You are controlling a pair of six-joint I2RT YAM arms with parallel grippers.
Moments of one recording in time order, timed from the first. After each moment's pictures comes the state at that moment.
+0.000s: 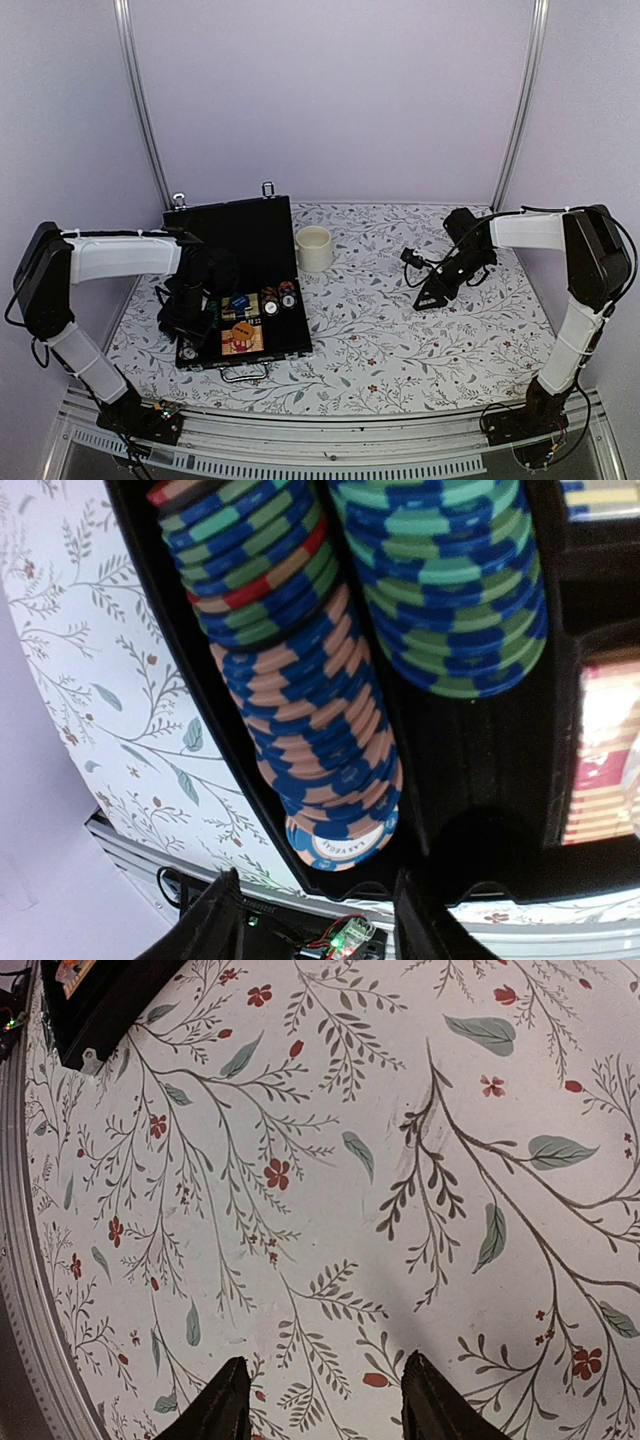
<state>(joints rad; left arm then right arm) -0.64 1.61 1.02 -1.27 -0.22 -0.57 0.34 1.80 1.16 -0.73 -0.57 -0.61</state>
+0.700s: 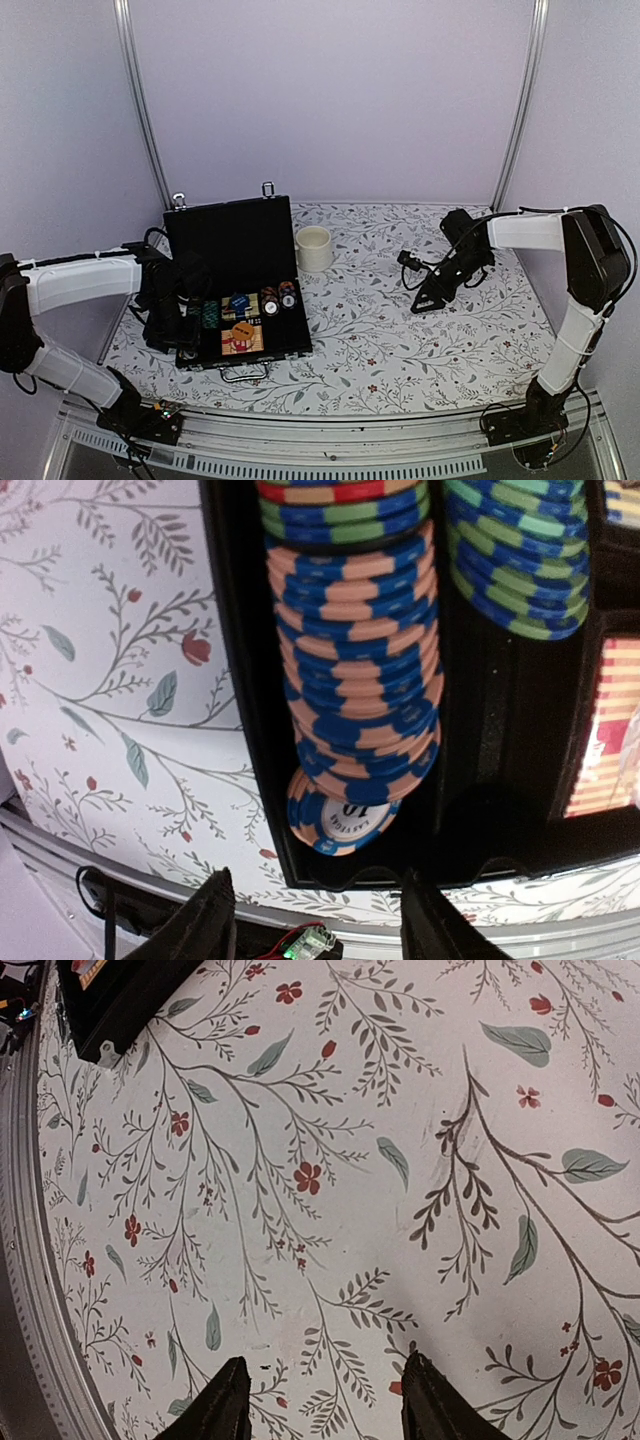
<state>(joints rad) -0.58 1.34 0.82 -1.14 -0.12 -0.66 0.36 1.80 1.16 -0.74 -0.59 -0.62</state>
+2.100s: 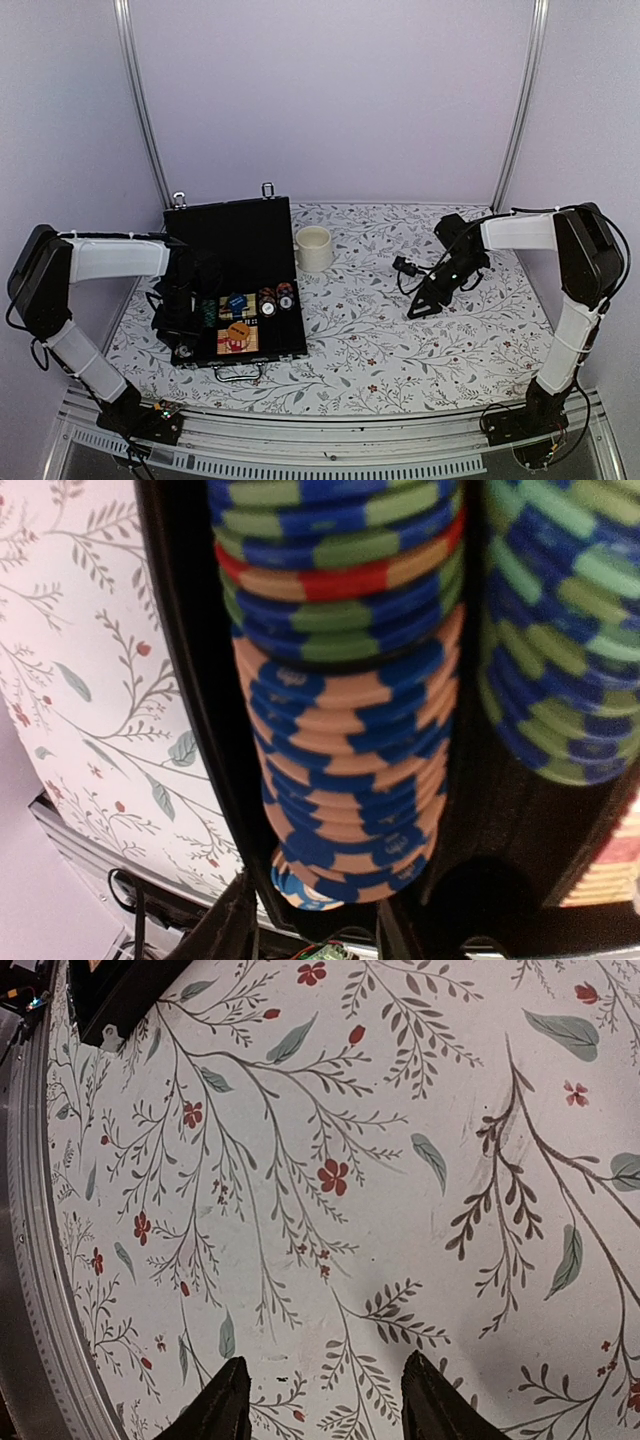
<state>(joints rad) -0.51 1.59 0.92 -1.15 -0.16 -0.62 0.39 1.84 1.17 -0.76 -0.61 -0.62</state>
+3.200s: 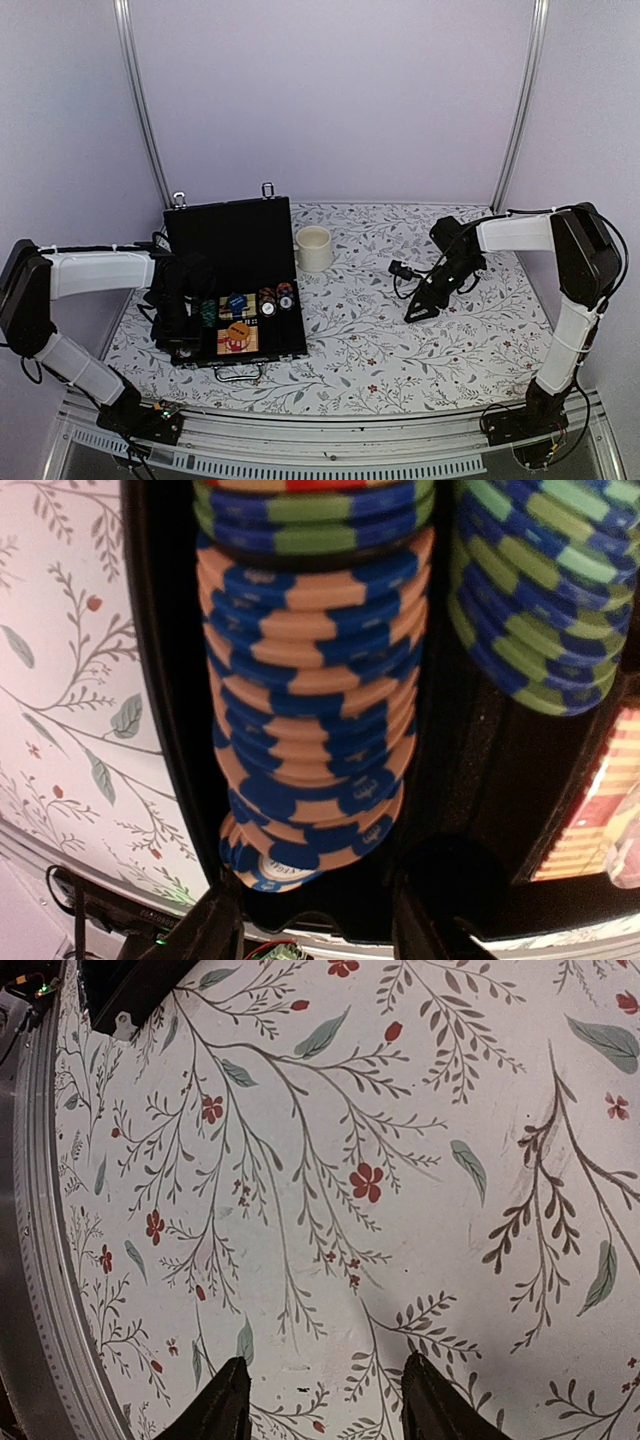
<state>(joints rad) -0.51 1.46 0.82 -1.08 -0.05 -0.70 0.42 1.85 1.17 -0.77 -0.61 -0.62</state>
